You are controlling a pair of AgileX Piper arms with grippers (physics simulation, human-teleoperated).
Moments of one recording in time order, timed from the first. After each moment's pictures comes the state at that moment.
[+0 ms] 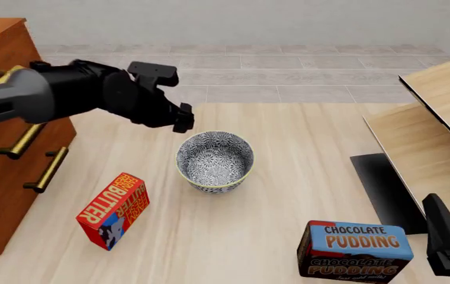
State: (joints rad) left arm -0.42 1.73 -1.28 0.46 -0.08; right arm 0.00 0.00 -0.01 0.00 0.00
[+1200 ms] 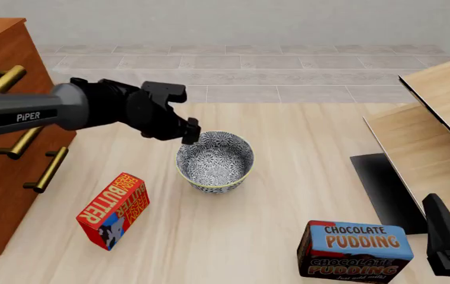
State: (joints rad) left arm -0.42 1.87 -1.30 0.41 -0.12; right arm 0.00 0.00 -0.01 0.00 0.00
